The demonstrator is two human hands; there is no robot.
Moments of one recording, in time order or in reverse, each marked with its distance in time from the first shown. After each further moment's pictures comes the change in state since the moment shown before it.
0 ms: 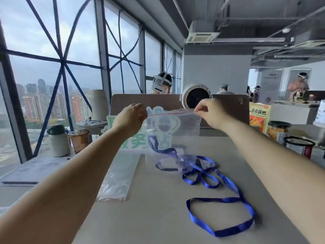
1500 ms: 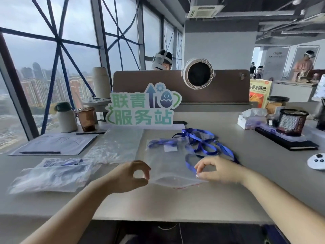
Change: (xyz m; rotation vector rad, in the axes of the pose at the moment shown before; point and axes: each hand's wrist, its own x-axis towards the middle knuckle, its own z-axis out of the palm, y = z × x) left_hand -0.216 -0.012 -0.002 -0.157 -0.851 -0.042; right_hand -0.215 0.008 0.041 0.195 -0.781 0.315
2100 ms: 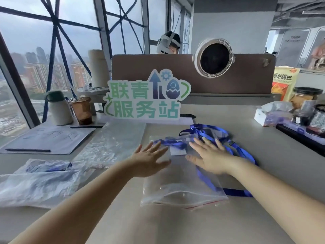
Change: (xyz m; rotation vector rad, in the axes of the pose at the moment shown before) left_hand 0.111 -0.021 0.016 0.345 -0.179 -0.132; right_hand 0.113 0.005 0.003 -0.595 -0.110 0.127
